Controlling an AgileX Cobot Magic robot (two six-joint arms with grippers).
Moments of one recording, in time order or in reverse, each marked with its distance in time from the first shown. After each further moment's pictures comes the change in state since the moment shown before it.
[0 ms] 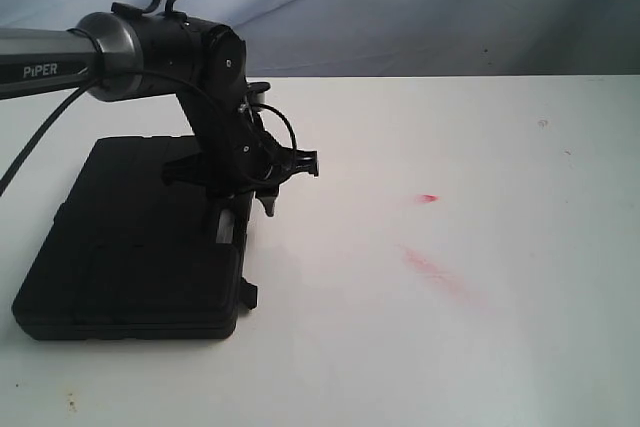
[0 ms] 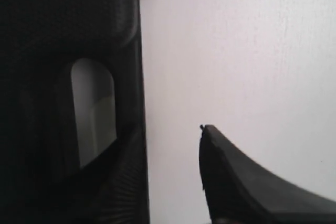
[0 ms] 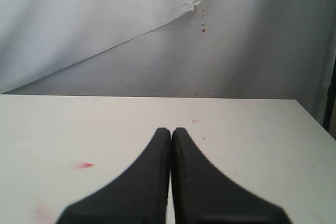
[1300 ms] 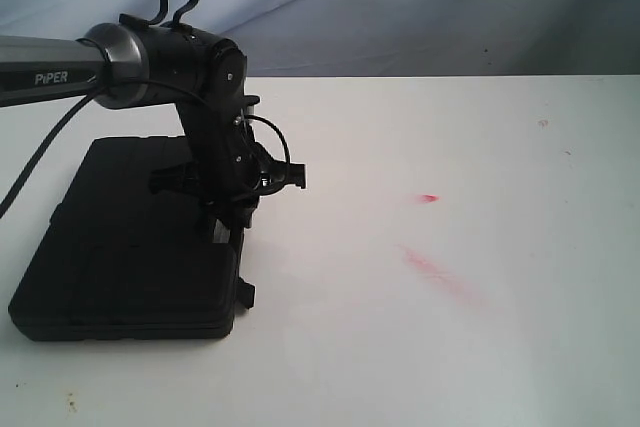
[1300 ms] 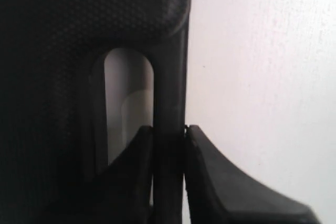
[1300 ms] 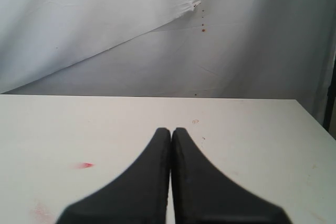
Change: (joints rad) left arm 0.000 0.020 0.001 0.060 0.041 -0.062; right arm 0.000 0.000 0.000 0.000 0.000 0.000
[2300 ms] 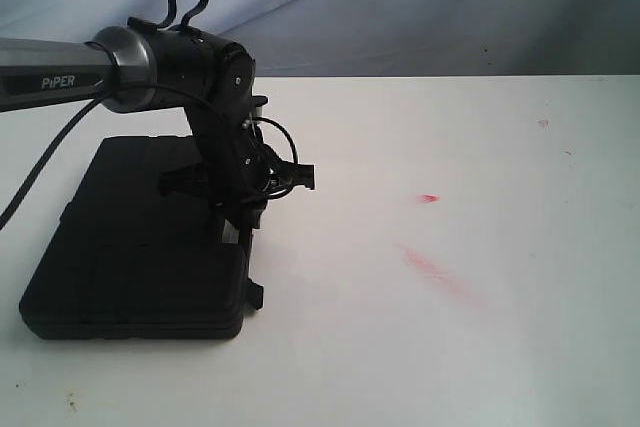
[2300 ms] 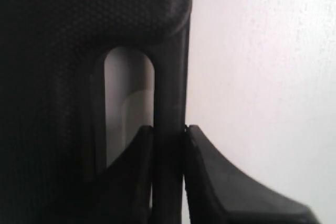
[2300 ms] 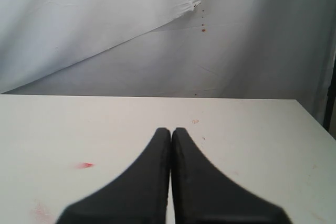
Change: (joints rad) left arm -0.026 0.000 0.005 -0.011 -0.027 -0.015; right arm 0.000 0.000 0.000 0.000 0.000 0.000
